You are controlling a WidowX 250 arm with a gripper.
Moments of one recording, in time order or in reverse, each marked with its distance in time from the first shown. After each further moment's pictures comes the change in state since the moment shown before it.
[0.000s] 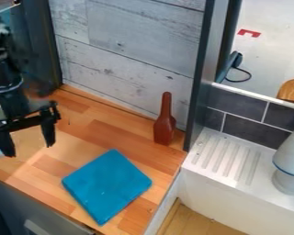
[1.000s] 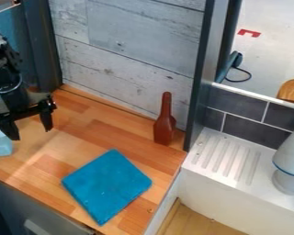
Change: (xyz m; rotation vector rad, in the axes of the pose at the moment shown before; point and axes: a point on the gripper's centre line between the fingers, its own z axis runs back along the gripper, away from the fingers) arm 0.066 0.002 -0.032 -0.050 -0.146 -0.015
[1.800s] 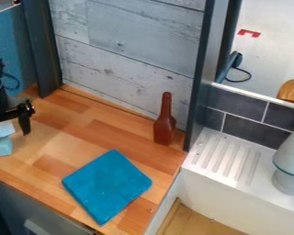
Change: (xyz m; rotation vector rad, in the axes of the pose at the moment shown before) arm 0.024 0.039 -0.020 0.078 0.039 -0.003
